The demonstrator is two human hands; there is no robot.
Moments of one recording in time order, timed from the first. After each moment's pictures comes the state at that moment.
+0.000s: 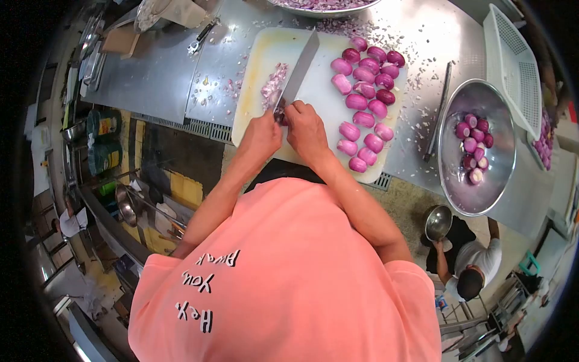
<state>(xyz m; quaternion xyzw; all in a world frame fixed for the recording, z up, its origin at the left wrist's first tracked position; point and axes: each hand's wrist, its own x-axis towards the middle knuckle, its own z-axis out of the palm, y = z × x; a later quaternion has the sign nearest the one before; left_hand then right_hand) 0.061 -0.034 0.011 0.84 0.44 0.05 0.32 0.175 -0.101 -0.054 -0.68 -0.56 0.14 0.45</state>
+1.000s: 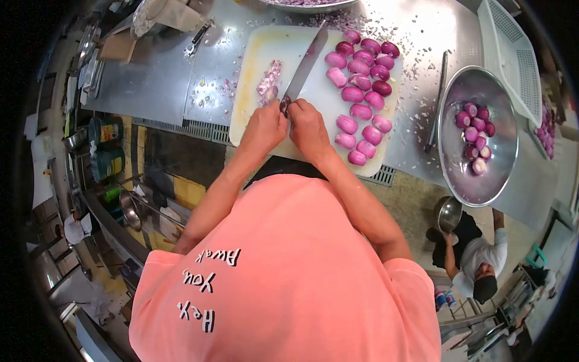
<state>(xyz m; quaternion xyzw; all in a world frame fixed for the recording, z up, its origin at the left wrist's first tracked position) 0.073 -0.033 -0.003 0.87 0.39 0.08 0.31 0.180 -0.112 -0.064 -0.68 -0.52 0.16 0.49</state>
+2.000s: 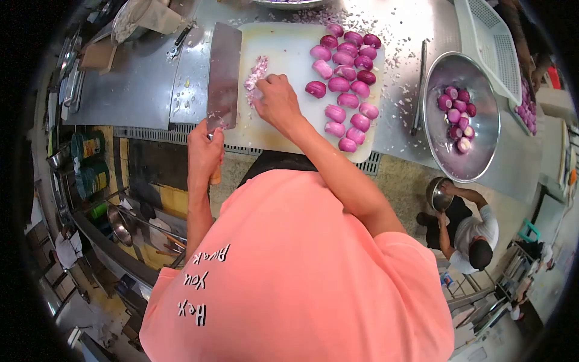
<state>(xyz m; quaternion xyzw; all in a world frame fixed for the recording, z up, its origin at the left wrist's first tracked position) -0.018 -0.020 0.042 0.69 0.54 0.13 0.47 0.173 -0.060 -0.051 -0.73 -0.55 0.15 0.38</state>
